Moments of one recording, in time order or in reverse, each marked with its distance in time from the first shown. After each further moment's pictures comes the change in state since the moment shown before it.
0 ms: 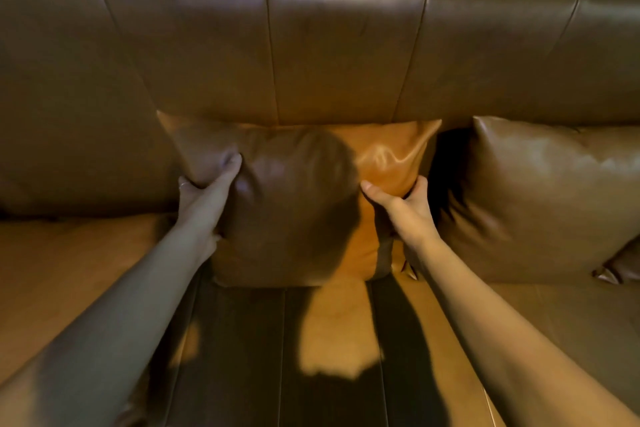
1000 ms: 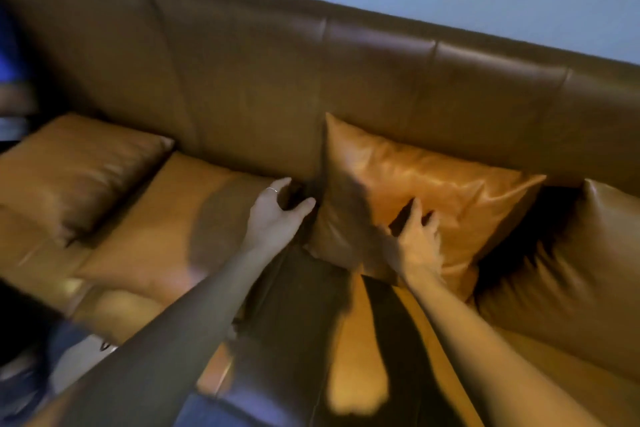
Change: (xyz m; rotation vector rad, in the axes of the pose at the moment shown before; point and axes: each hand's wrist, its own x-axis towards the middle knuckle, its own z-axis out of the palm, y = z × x) left_hand -0.116 -0.022 -0.121 0.329 0.129 0.338; right_hand -0.113 -0.006 0.107 -0.926 -0.099 -0.194
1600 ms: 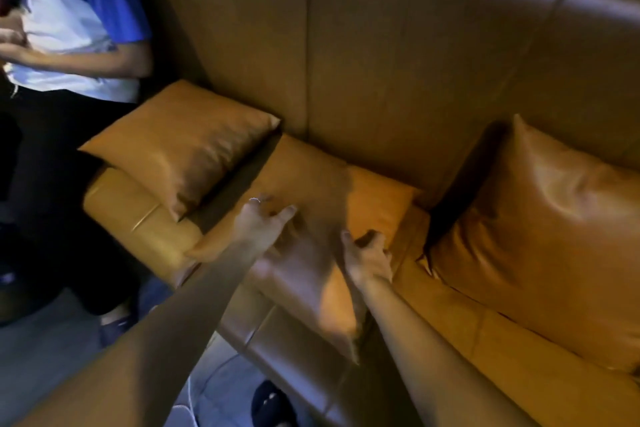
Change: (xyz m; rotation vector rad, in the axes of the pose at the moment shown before) left_hand 0.103 -0.175 -0.209 0.211 0.101 -0.388; right_hand -0.073 -0.185 0.244 0.234 -0.416 0.153
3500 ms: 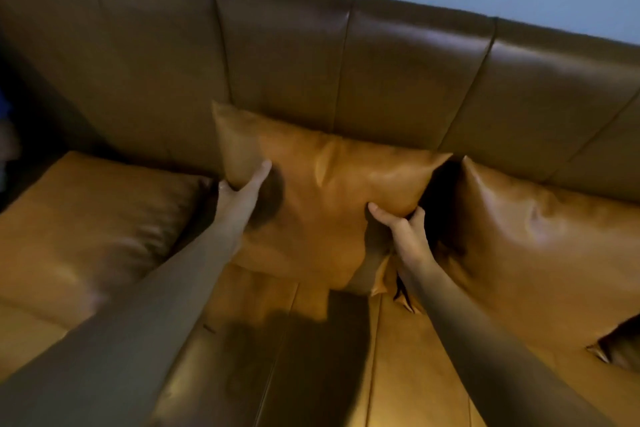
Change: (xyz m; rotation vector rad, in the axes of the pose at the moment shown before) left_hand 0.112 0.149 -0.015 -0.578 -0.233 -0.011; right_hand 0.071 -0.080 -0.100 0.781 0.204 -0.211
